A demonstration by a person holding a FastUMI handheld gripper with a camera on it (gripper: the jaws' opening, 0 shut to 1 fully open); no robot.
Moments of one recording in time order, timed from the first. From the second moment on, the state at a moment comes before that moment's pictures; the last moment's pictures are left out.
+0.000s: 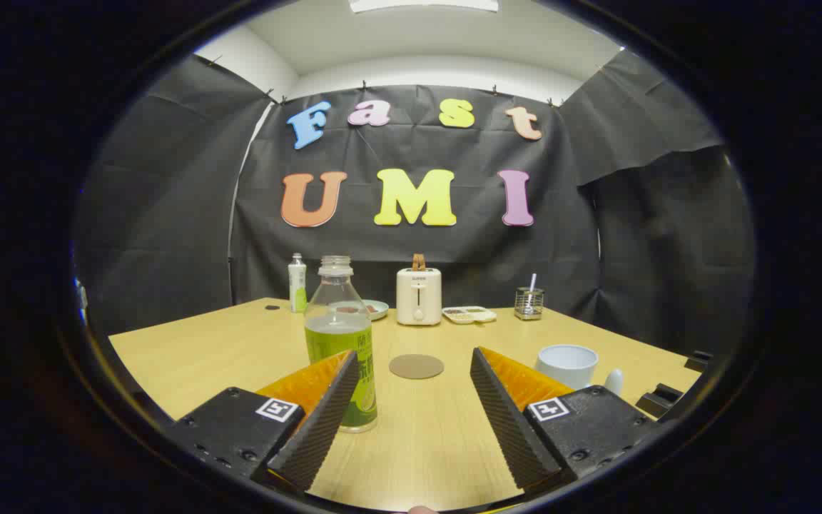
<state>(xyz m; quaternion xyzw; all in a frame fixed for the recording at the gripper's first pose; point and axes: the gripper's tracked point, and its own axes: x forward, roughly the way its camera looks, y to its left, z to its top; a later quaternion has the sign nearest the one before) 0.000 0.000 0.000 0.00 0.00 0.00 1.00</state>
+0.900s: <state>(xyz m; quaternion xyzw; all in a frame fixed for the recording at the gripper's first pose) -0.003 0.000 0.003 0.01 -0.01 0.00 1.00</state>
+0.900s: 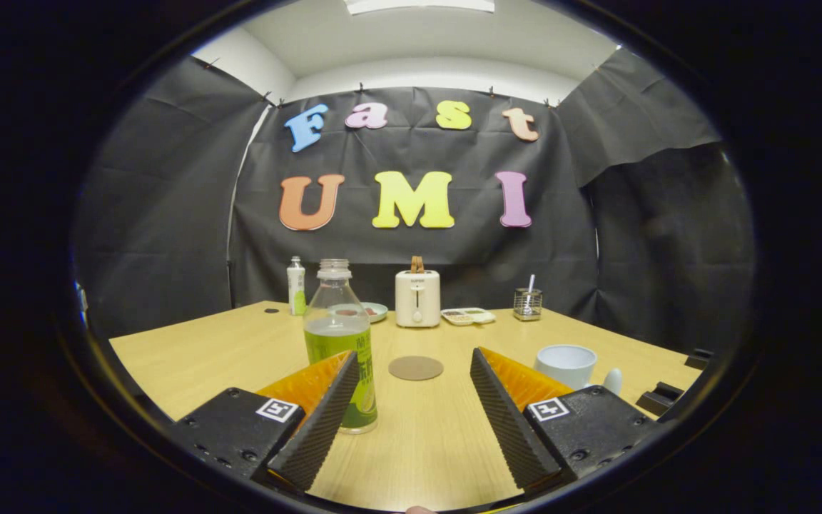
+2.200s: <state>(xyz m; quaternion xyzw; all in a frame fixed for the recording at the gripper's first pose) 0.011 0.042 -0.001 0.00 0.01 0.04 1.00</state>
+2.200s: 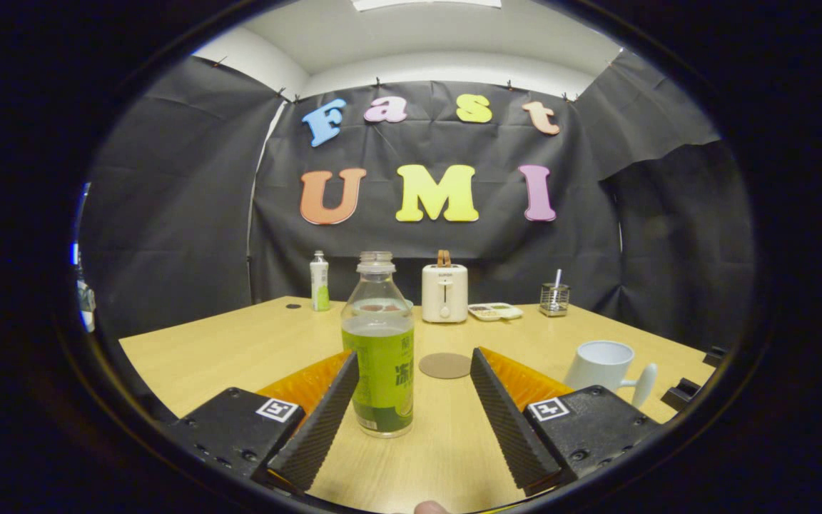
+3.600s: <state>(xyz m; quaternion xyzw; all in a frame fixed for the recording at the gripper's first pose) 0.062 0.069 -0.052 0.01 0.18 0.04 0.98</state>
